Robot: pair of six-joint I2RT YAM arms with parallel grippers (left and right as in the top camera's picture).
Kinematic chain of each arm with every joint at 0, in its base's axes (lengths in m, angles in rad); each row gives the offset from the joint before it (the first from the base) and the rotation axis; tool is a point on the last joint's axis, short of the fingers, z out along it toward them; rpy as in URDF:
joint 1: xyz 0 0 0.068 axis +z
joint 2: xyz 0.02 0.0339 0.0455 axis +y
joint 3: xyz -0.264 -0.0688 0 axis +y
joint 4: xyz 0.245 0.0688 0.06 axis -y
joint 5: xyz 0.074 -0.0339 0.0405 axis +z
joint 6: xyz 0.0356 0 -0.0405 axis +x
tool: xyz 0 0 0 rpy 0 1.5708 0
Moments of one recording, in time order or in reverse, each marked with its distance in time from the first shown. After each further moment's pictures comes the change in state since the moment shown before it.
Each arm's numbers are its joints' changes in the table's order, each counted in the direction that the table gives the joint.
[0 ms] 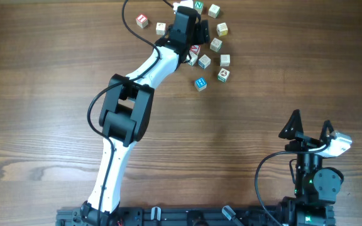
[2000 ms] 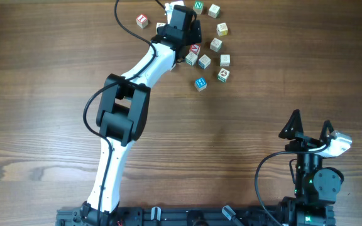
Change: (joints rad) left arm 0.025 -0.009 -0.026 -0.171 0.127 0.027; right arm 0.000 0.000 0.000 0.000 0.000 0.000
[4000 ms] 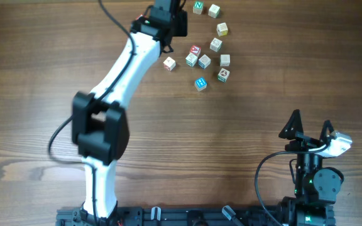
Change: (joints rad) left arm 0.024 -0.302 0.005 -0.340 -0.053 0.164; right arm 0.000 0.000 0.000 0.000 0.000 0.000
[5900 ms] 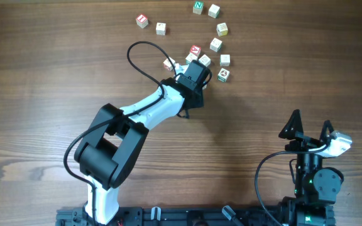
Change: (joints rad) left arm -0.237 -0.146 0.665 0.104 -0.011 -0.375; right arm 0.000 0.000 0.000 0.001 0.000 0.000
